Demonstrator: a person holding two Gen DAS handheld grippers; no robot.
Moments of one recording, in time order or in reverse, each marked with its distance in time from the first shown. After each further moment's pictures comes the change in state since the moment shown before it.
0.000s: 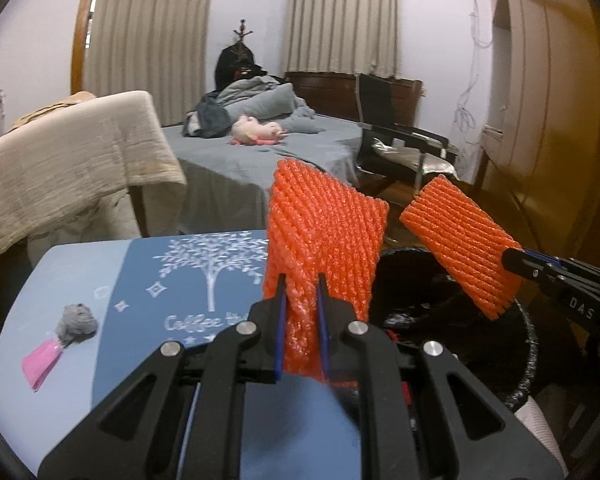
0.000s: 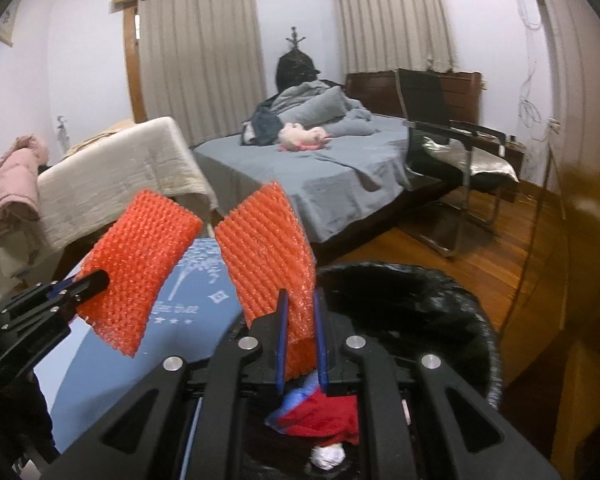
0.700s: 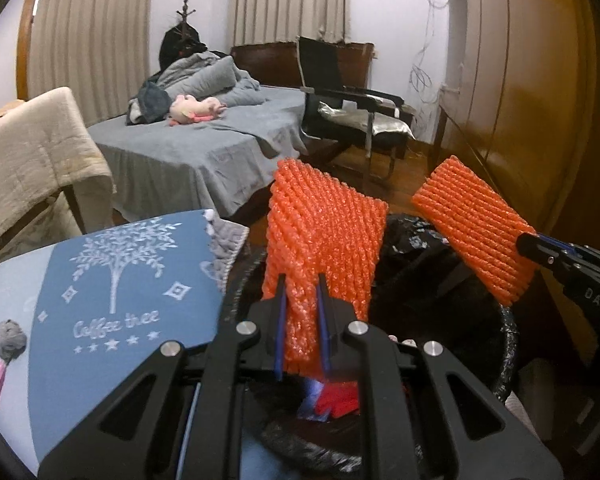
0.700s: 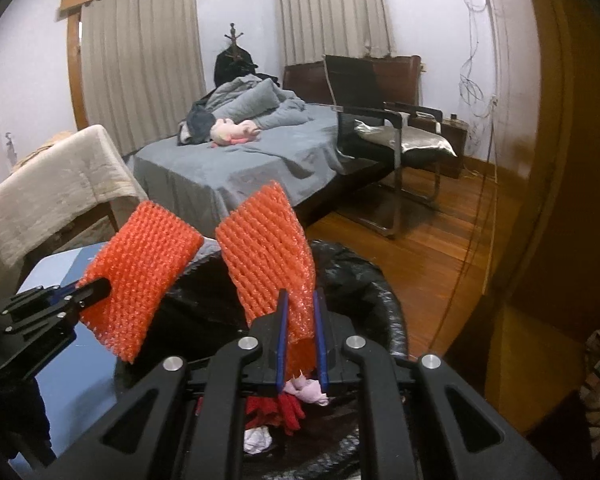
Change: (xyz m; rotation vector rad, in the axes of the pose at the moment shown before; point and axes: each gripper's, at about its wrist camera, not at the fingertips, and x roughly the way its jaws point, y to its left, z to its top) left arm 0.069 -0.084 -0.012 0.109 0.112 -0.136; right arm -0.010 -0.089 -0.025 0.097 0.025 -0.181
